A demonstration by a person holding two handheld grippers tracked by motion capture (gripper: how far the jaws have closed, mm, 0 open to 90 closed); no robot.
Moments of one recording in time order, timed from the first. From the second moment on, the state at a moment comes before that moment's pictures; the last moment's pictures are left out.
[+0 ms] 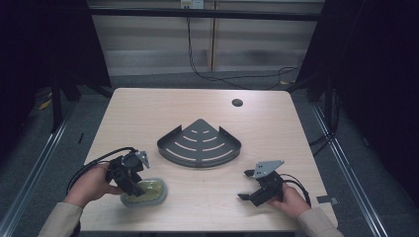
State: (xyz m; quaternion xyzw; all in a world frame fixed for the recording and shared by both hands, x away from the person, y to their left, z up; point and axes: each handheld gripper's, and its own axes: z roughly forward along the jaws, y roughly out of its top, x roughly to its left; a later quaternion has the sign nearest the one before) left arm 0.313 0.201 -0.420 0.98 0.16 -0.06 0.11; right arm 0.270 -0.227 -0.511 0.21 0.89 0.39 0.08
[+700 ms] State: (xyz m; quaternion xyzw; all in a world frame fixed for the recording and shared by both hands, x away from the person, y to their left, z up) left arm 0.320 0.198 -0.401 0.98 0.16 -0.07 0.11; right arm 0.270 -0.227 -0.511 0.21 0.89 0.39 0.08
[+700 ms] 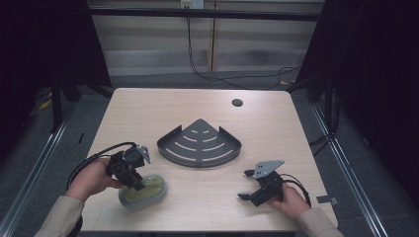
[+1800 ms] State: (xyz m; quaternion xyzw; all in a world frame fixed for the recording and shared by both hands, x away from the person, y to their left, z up) left arm 0.345 0.200 -0.365 0.97 0.20 -0.06 0.12; right arm 0.270 -0.227 -0.511 0.21 0.89 0.39 0.08
